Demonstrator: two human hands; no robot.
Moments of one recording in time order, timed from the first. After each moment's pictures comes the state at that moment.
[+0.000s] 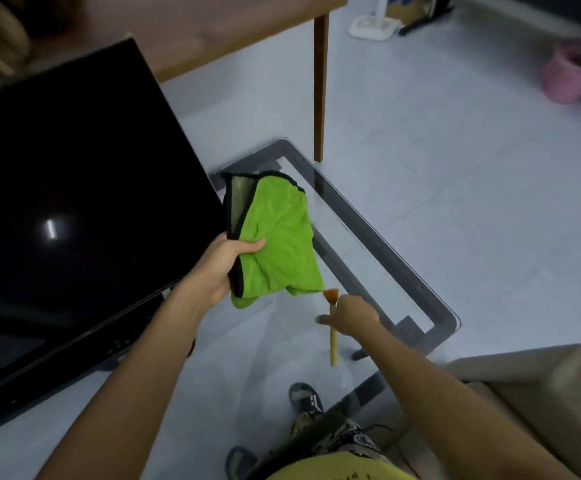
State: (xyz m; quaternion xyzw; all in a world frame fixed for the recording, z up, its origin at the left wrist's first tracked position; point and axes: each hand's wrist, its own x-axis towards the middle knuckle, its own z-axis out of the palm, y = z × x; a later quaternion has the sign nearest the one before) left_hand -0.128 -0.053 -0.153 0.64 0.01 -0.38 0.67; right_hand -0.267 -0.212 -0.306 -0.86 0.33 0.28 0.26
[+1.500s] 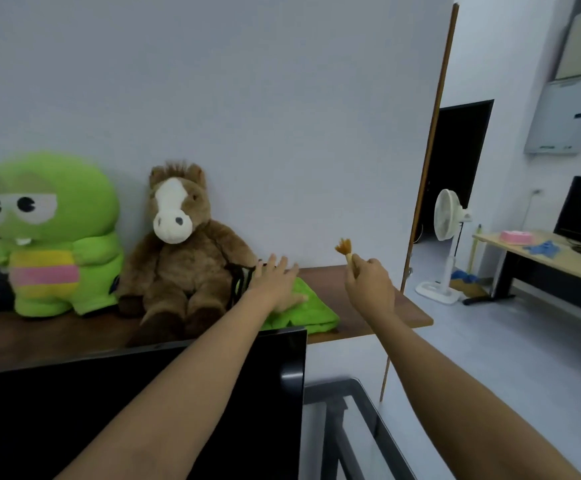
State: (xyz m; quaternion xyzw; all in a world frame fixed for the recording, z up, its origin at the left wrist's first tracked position) left_hand 0.075 -0.062 0.077 0.97 -0.24 0.05 0.00; right_hand 0.021 -0.245 0.056 -0.89 0.12 -0.38 0.22
